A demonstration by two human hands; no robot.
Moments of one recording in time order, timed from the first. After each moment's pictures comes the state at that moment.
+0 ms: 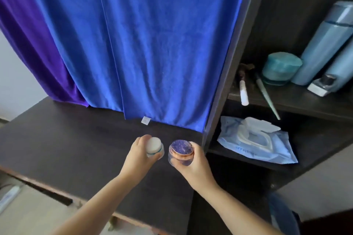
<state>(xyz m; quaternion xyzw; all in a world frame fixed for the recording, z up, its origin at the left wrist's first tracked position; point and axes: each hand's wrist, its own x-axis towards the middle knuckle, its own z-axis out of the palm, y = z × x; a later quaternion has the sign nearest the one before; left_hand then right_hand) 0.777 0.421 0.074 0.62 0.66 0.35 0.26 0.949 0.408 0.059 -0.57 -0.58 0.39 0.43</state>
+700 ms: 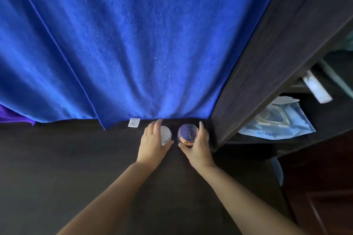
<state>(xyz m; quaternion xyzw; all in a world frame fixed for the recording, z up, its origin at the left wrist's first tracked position) 0.767 0.553 -0.013 0.75 0.55 0.24 0.27 0.905 0.501 -0.023 -0.78 -0.47 0.23 0.34</state>
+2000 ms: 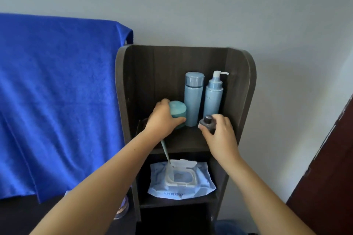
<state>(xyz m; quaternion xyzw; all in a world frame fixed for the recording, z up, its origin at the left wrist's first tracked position) 1.034 0.512 0.296 0.78 0.49 0.33 0.19 1.179 0.430 0.245 -0.69 -0.53 -0.03 0.49</state>
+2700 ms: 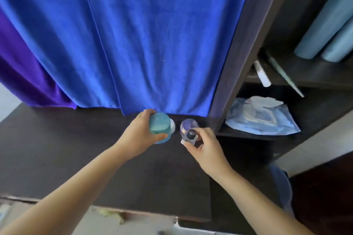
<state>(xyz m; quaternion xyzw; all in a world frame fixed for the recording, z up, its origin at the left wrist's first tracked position) 0.728 0.469 0.131 0.73 0.57 0.23 0.30 0.916 0.408 0.084 -0.63 -0.60 0.27 0.41</state>
